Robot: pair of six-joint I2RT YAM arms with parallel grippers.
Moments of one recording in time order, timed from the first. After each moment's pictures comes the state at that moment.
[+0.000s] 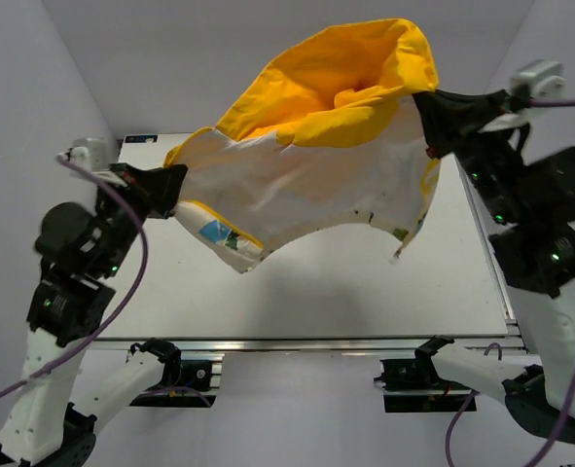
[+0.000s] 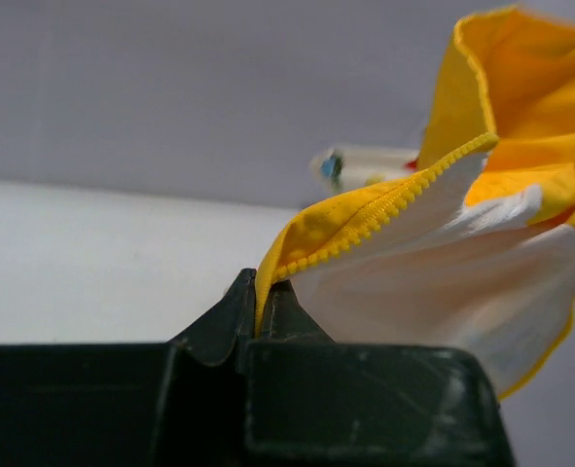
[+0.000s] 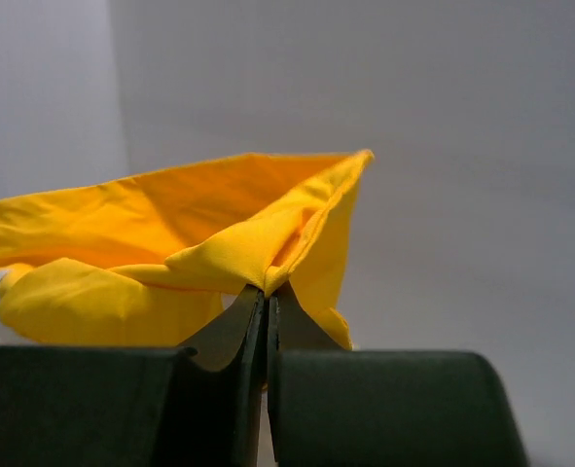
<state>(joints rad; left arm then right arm) -0.43 0.79 1.36 -0.47 -0.11 -0.47 0.53 1.05 1.70 -0.22 -0.02 -0.05</state>
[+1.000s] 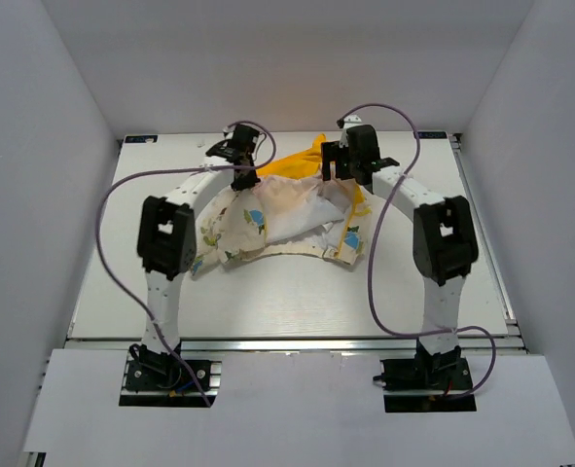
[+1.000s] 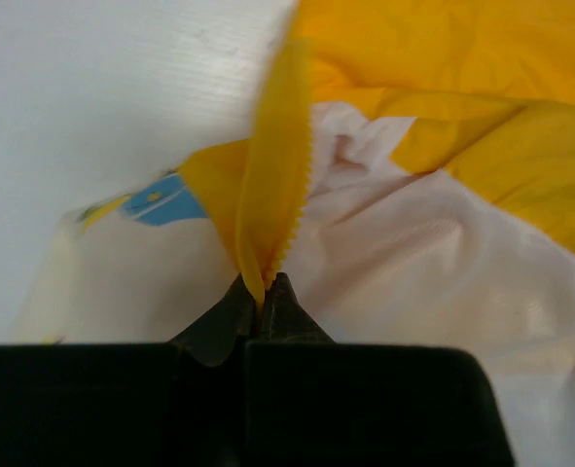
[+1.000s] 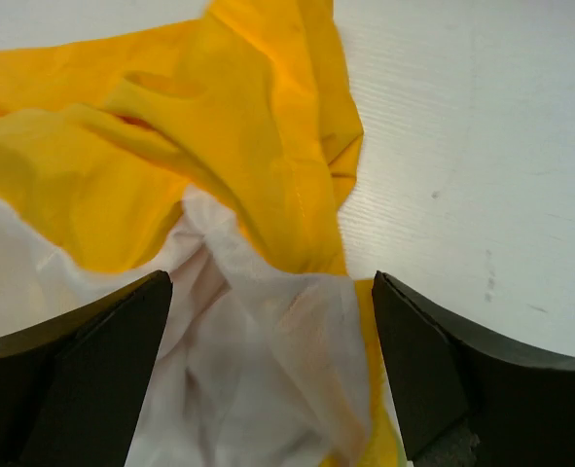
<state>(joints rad) -0.38 2.04 1.78 -0.66 -0.27 -0.53 0.38 1.97 1.54 -0.12 0.02 0.07</state>
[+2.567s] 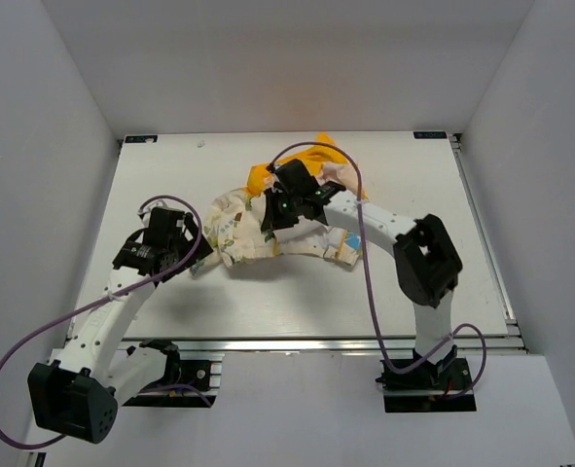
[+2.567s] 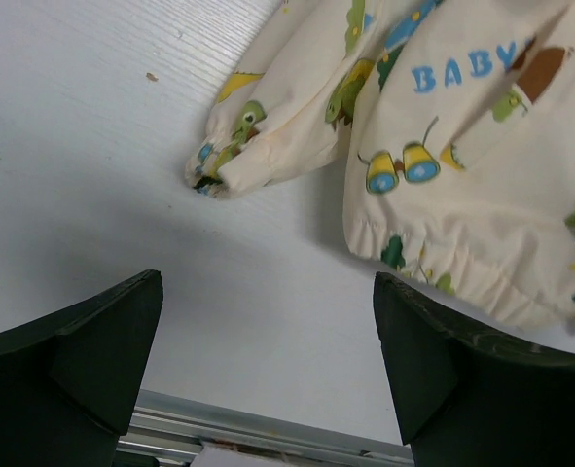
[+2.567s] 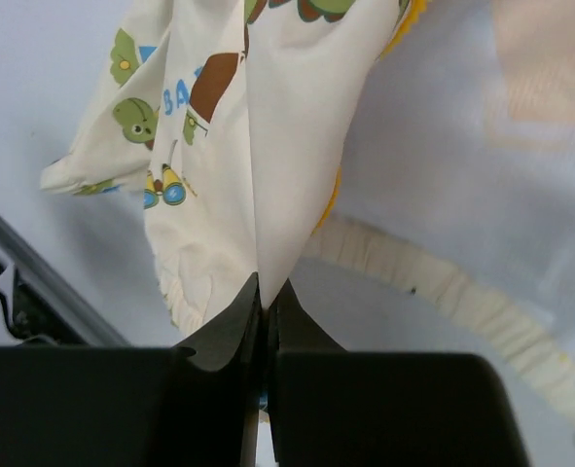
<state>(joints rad) -0.25 1.00 0.85 -0.78 -0.20 -0.73 0.77 2.00 1.60 -0.39 -0.25 0.47</state>
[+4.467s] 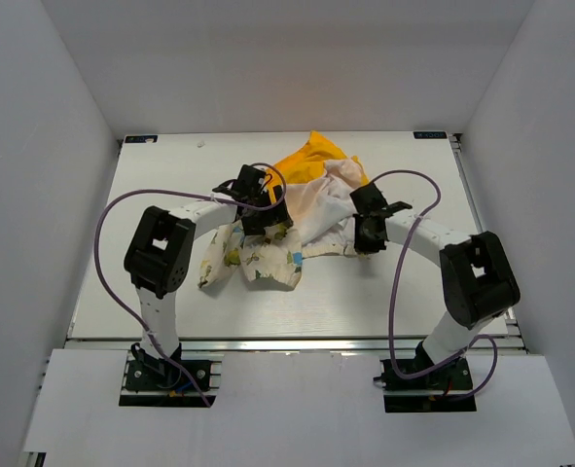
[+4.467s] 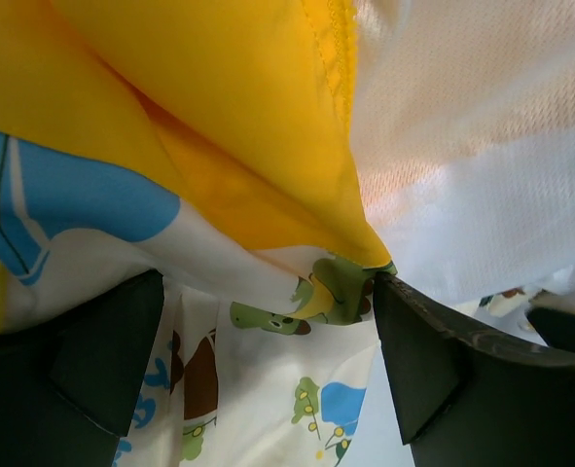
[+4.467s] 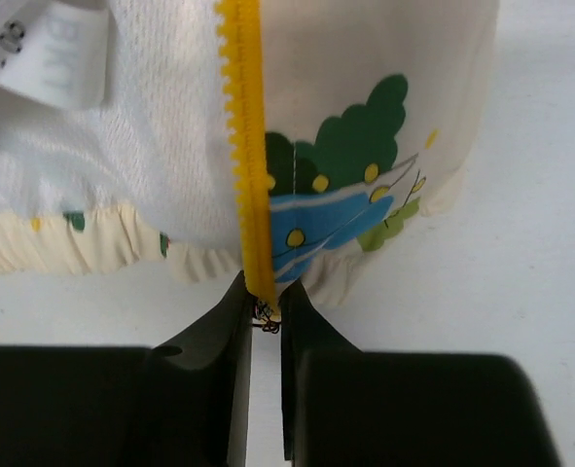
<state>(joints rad) -0.46 1.97 1.32 -0.30 0.17 -0.66 0.45 1.68 1.04 -0.53 0.16 0.44</state>
